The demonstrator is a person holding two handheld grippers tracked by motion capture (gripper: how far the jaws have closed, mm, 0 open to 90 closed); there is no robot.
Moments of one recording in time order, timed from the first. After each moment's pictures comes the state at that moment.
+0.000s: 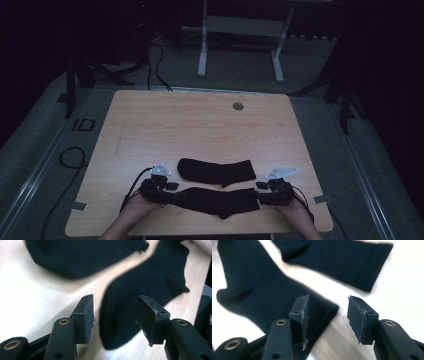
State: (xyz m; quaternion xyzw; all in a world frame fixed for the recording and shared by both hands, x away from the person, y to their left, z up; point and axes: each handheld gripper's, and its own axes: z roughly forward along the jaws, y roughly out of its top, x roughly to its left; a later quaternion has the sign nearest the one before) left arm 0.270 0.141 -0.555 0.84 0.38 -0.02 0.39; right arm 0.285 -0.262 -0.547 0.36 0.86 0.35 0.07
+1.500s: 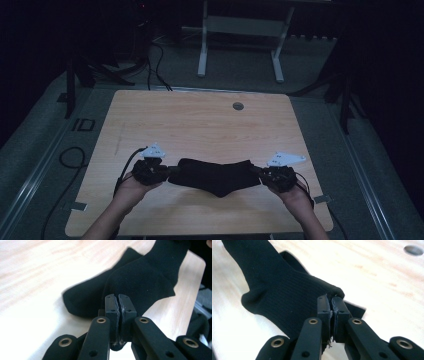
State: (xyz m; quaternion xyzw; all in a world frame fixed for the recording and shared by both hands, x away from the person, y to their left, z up) left arm 0.297 0.155 -0.477 0.83 0.36 0.05 0.42; right arm 0.298 -0.243 -0.476 0.31 0.85 0.41 0.15
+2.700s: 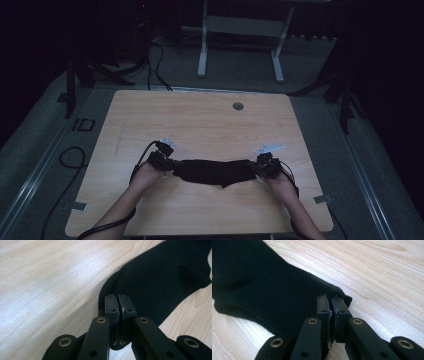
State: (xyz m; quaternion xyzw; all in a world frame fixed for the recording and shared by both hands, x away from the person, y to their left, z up) left arm 0.364 0.138 -0.550 0.84 0.42 0.00 0.34; right arm 0.364 -0.236 -0.545 0.38 0.86 0.33 0.11
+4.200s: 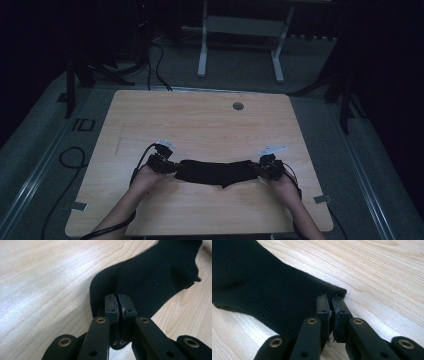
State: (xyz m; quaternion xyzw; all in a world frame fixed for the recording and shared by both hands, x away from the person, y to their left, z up) left arm 0.358 0.140 -0.549 0.83 0.43 -0.03 0.37; right arm 0.359 -0.244 -0.545 0.39 0.85 0.33 0.12
